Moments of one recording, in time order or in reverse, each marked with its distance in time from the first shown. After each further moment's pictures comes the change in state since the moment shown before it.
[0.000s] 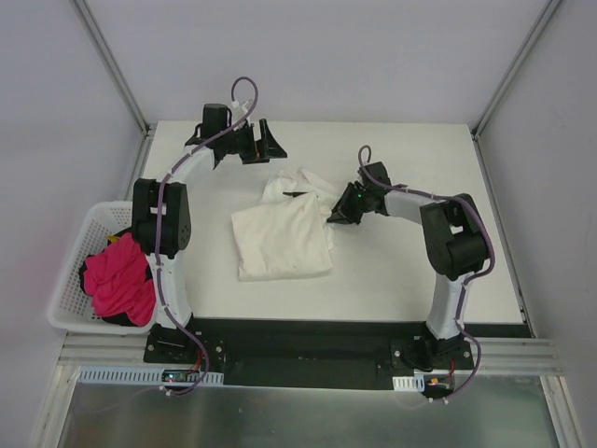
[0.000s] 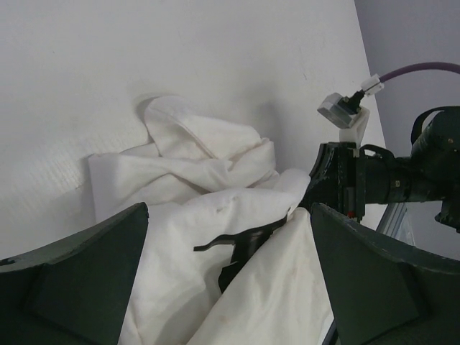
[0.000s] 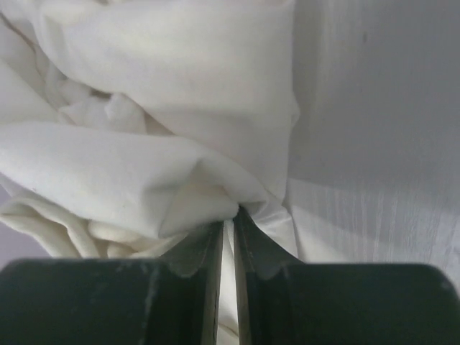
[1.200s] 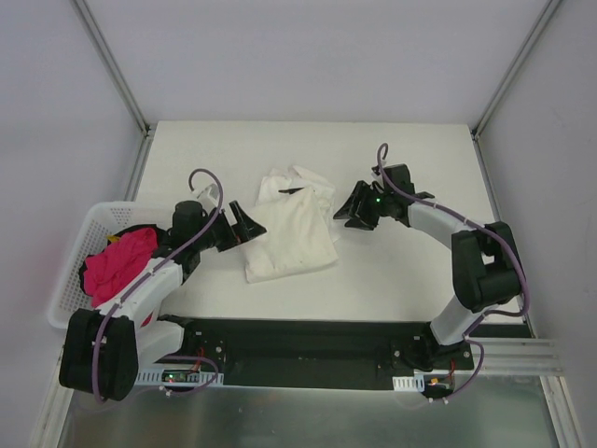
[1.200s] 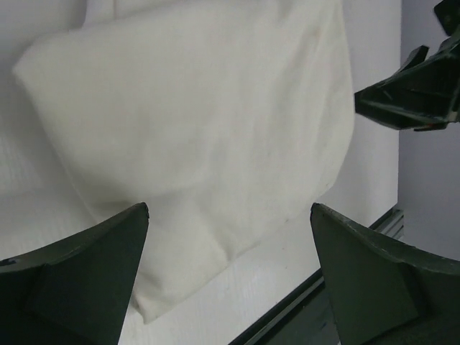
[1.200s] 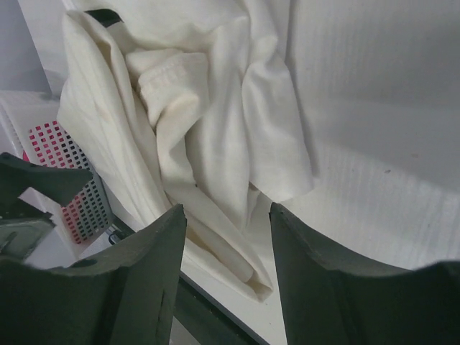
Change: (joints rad) left arm -0.049 -1.001 -1.142 0.245 -0.347 -0.261; right arm -0.073 -0.280 -0.148 -0.051 -0.043 -0.165
